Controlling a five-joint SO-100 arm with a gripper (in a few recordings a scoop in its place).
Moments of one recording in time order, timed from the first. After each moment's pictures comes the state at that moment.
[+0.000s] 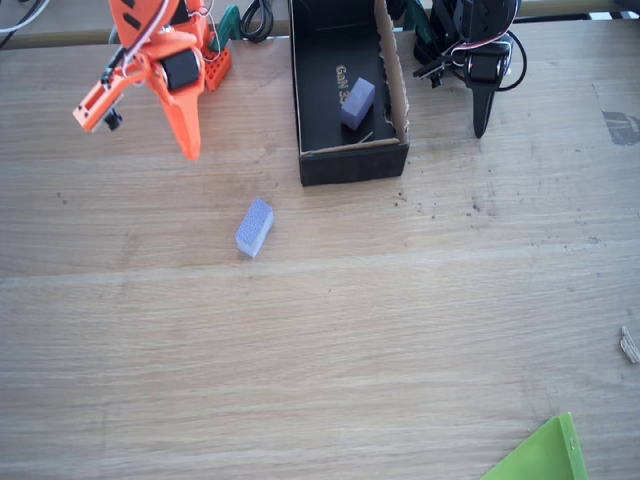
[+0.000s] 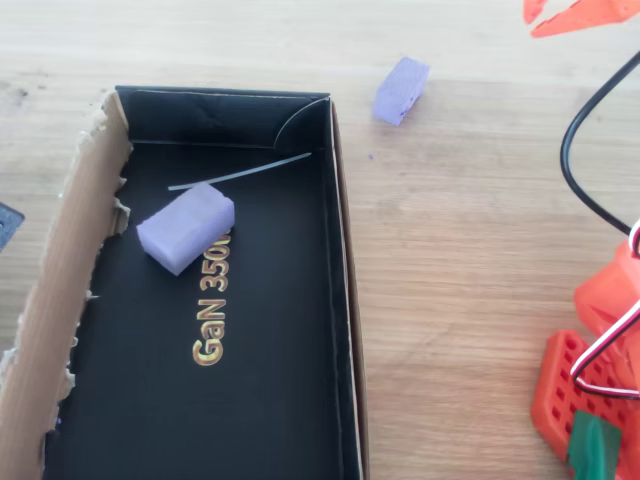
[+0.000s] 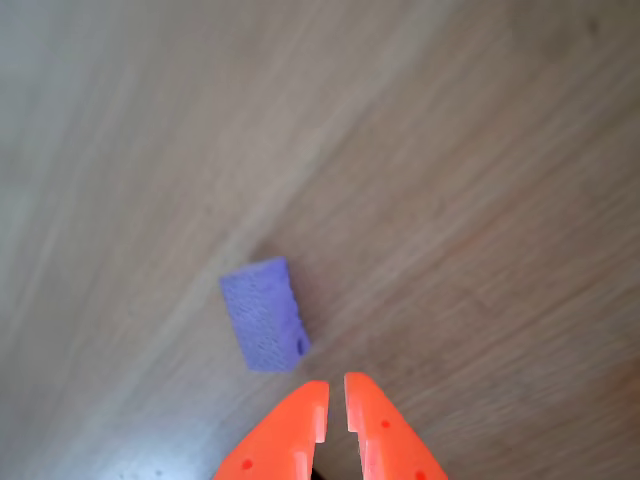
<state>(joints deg) 72.7 114.3 108.8 74.2 27.3</state>
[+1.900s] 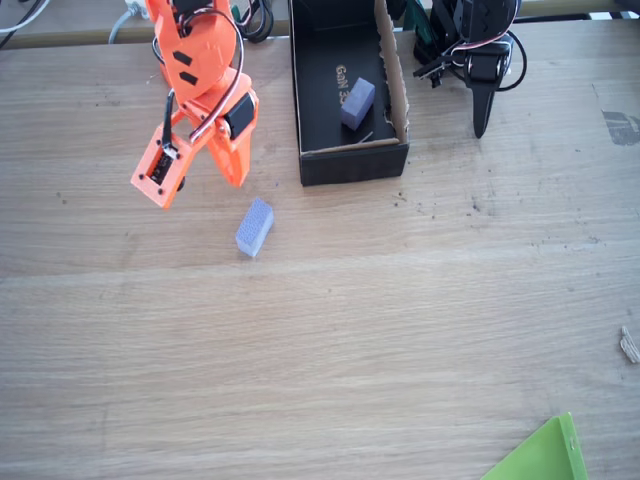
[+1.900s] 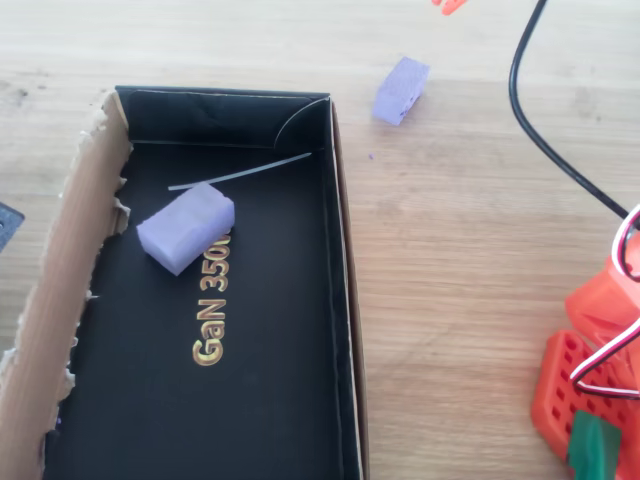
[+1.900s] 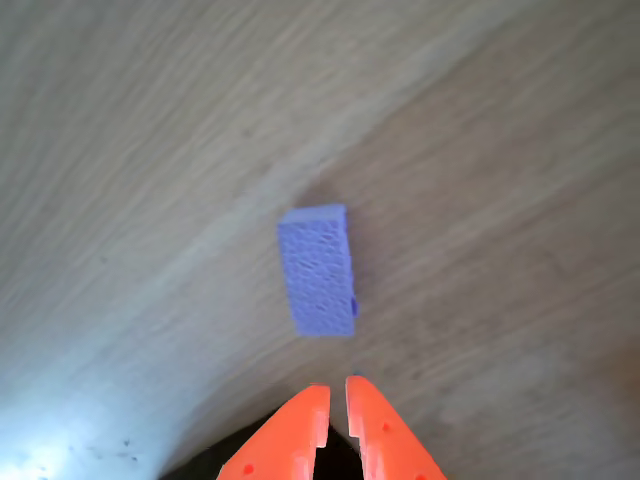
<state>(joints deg) 63.2 75.7 61.9 97.2 26.8</state>
